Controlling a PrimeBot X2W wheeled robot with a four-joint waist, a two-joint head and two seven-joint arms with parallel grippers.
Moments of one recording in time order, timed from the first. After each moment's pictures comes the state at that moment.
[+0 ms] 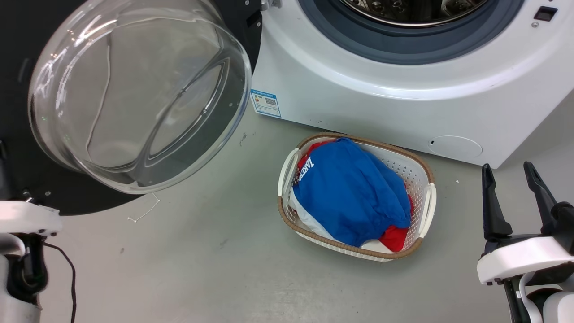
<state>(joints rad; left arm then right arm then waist) -0.31 0.50 0.02 0.32 -0.65 0.12 -0.26 -0.06 -0.05 -0.11 -0.12 0.04 0.13 -0.01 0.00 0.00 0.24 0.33</state>
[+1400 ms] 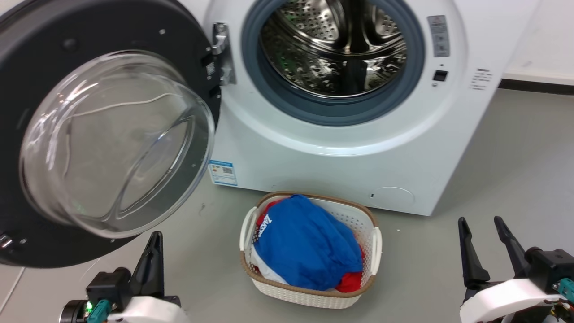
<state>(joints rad) 0.04 0.18 -0.07 0.13 -0.26 0.02 -0.23 0.07 -0.05 -0.07 -0.02 0.14 0.13 -0.05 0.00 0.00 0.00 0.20</state>
